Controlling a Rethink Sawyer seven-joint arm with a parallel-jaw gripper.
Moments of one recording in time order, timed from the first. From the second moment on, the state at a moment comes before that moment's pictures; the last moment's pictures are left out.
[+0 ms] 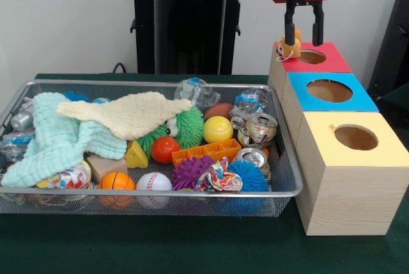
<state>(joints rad) -0.22 -1.04 0.22 2.16 -0.19 0.11 2.80</state>
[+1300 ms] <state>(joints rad) -0.22 -0.97 0.21 2.18 -0.23 0.03 2.80</state>
